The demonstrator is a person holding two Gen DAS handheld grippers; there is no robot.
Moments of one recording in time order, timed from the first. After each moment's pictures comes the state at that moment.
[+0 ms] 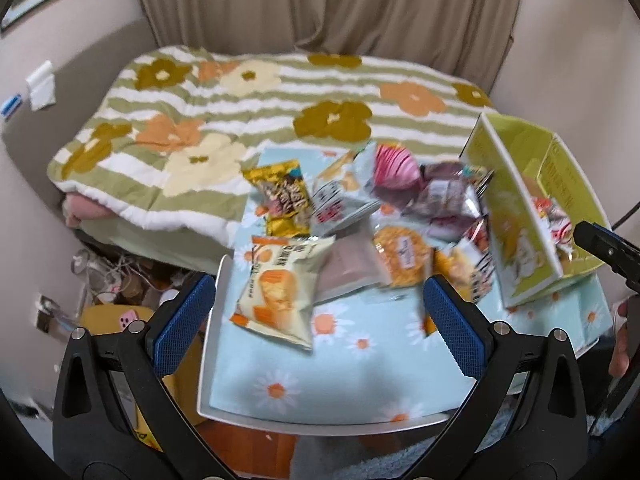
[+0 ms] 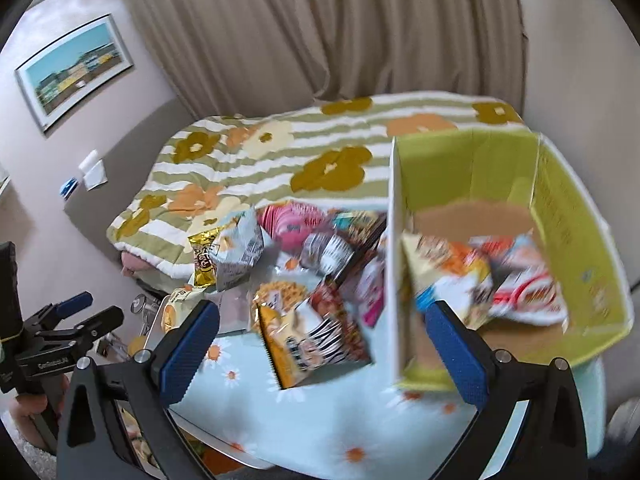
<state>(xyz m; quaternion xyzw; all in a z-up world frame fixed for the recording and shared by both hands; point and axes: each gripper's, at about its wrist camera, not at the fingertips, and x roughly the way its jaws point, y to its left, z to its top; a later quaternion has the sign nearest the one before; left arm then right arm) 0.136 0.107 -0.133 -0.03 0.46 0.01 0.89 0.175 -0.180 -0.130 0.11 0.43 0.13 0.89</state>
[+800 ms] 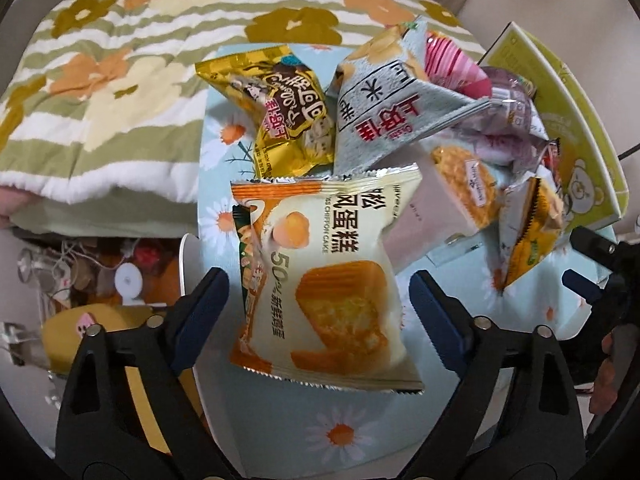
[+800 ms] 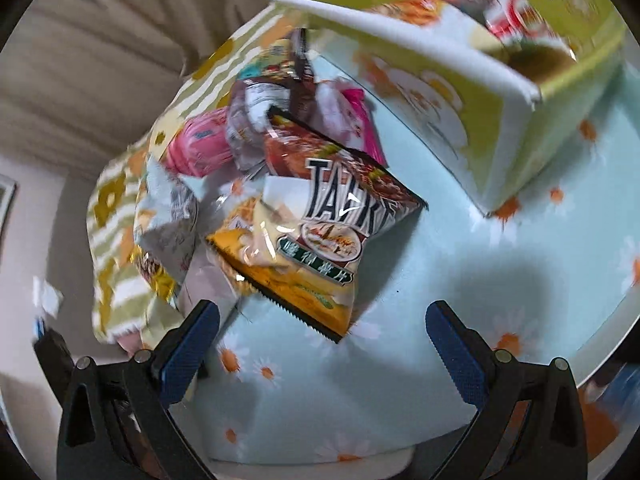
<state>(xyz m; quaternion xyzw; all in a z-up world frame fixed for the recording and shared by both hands) 0.207 0.162 -0.267 -0.04 0.58 -0.11 0.81 0.166 -0.147 -0.244 0.35 0.53 -0.04 0.77</state>
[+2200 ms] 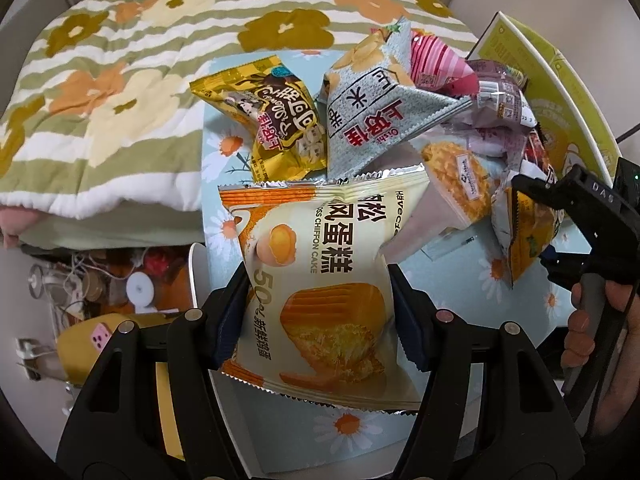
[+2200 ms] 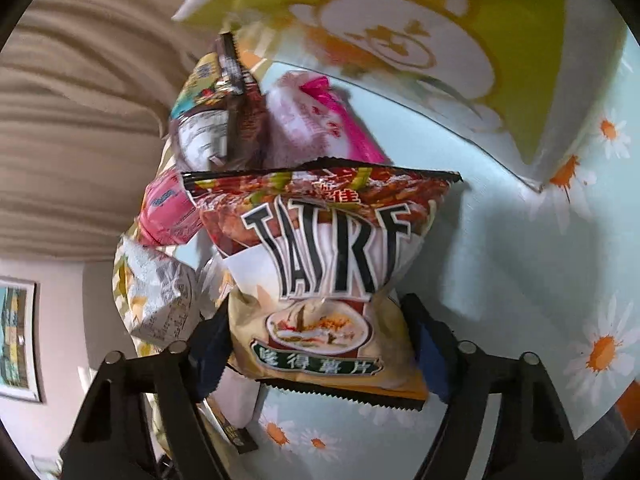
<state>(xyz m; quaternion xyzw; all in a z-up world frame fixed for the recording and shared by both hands) 0.201 0.158 -0.248 -0.01 0.57 -0.12 0.81 0.192 -0.155 -0.278 0.46 0.49 -0.07 0.74</state>
